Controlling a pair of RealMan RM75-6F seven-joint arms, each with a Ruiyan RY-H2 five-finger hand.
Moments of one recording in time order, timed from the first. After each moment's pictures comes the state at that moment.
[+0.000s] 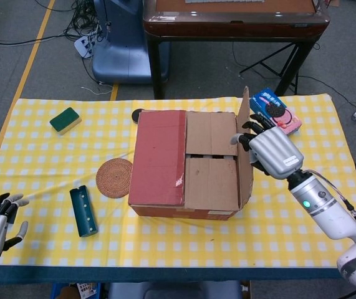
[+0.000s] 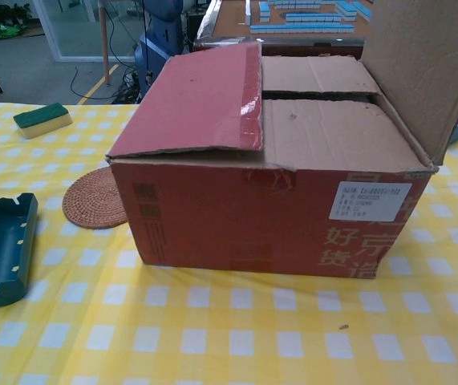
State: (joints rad) left arm -0.07 -1.07 -0.03 -1.74 1.51 1.50 0.18; right arm 0.69 -0.78 0.22 -1.95 -1.35 1.02 -0.11
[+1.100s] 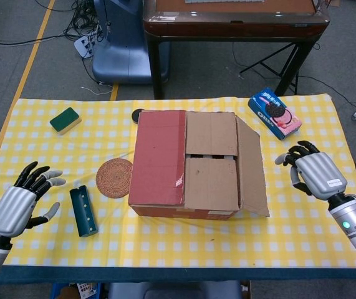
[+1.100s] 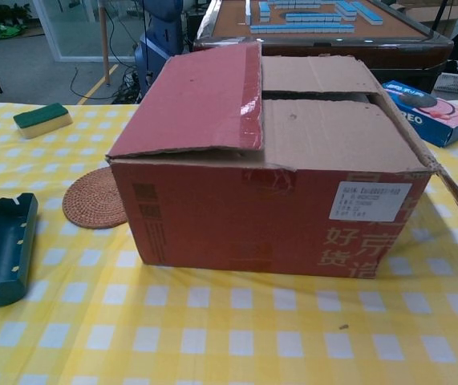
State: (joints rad) left arm -0.29 -0.93 -0.11 -1.85 1.68 1.36 -0.04; right arm 0.47 -0.76 0.10 -1.87 -1.43 1.07 0.04
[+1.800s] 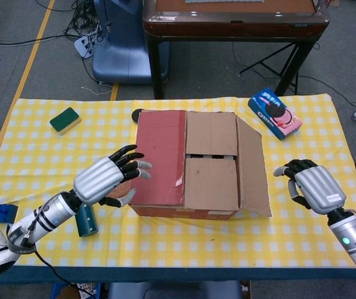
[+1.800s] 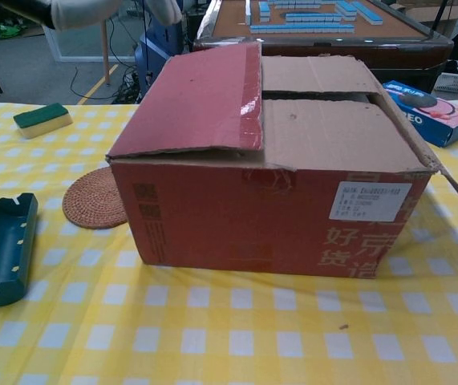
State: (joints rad) left arm -0.79 -0.98 -0.24 -1.82 1.75 0.95 -0.26; right arm 0.40 -0.80 0.07 -1.87 -1.52 1.17 0.02
